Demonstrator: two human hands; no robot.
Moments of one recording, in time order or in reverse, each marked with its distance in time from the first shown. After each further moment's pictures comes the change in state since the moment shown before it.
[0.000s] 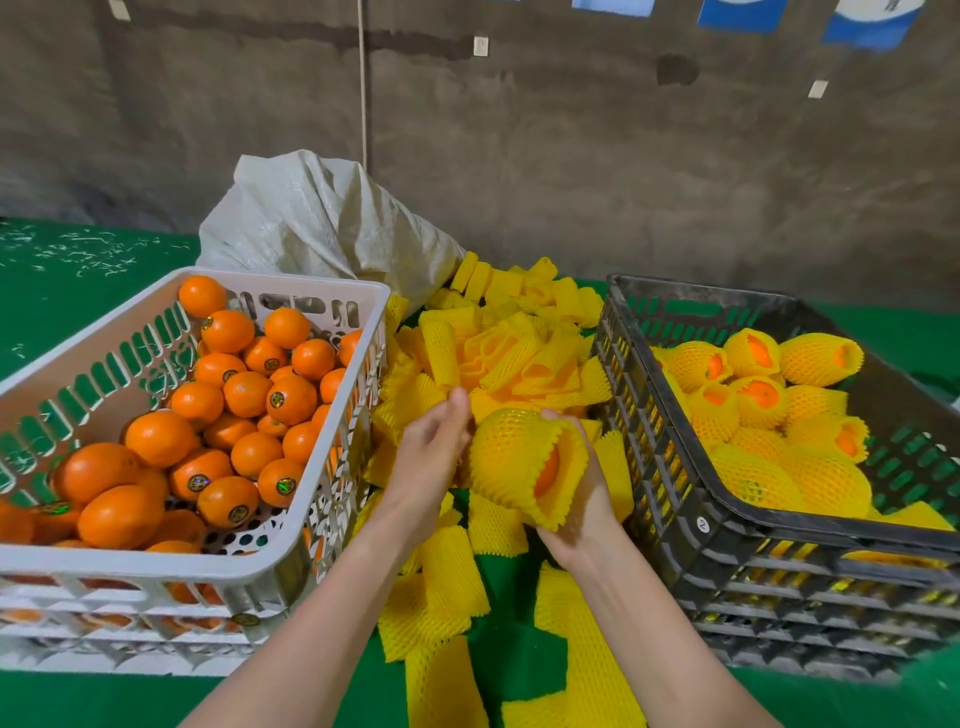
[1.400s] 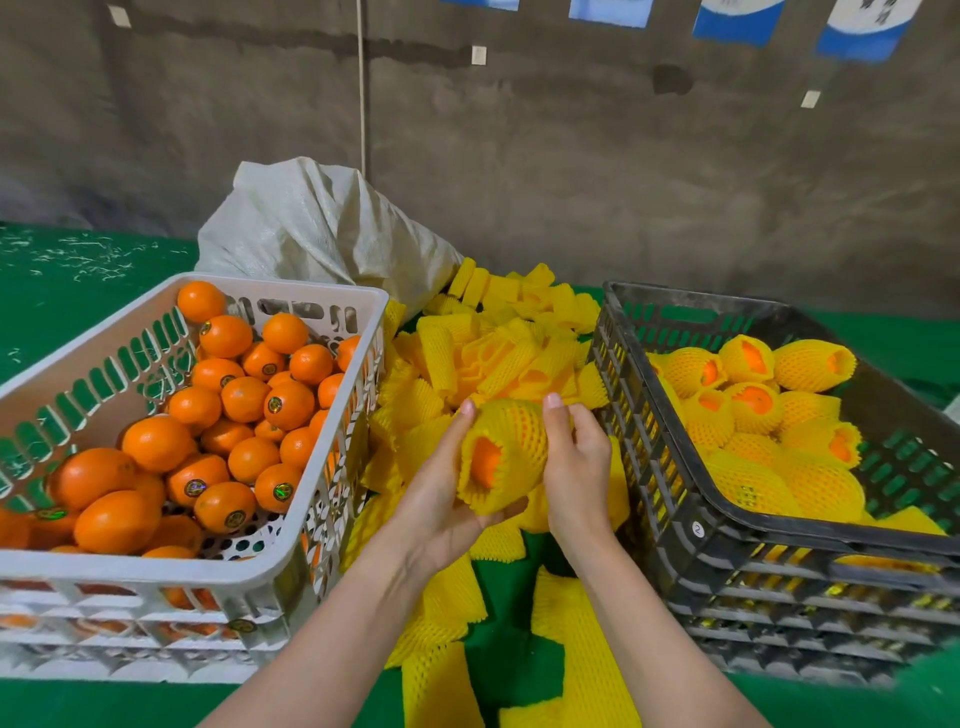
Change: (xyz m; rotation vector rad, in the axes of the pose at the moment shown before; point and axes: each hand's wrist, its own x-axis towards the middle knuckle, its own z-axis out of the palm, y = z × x) left_hand -0.008 -0.002 0.013 -0.505 -0.133 -0.433; right_hand 0.018 0.005 -0.007 -0.586 0.191 -0.663
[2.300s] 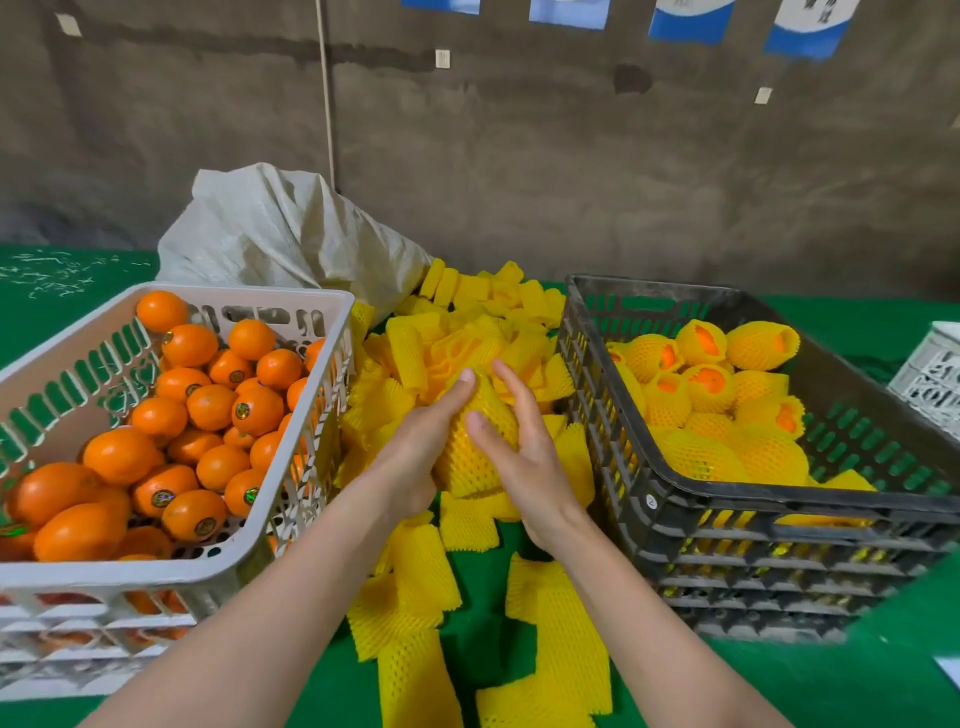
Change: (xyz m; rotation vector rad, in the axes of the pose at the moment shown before) left_hand -0.004 0.023 0.032 0.373 0.139 0.065; right_hand -0.016 -0.024 -0.019 -0.019 -0.426 0.065
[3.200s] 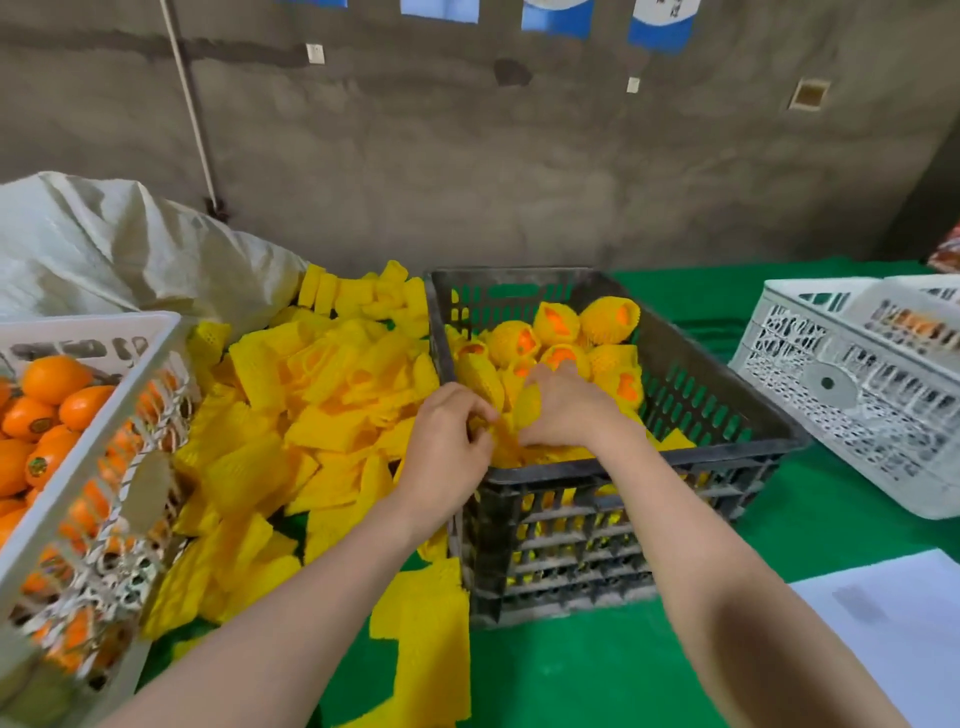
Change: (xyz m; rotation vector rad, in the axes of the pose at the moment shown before) left_hand 0.045 -0.069 0.150 0.998 0.047 0.877; right_hand 0.021 -0.002 -0.217 -1.294 -0.017 0.459
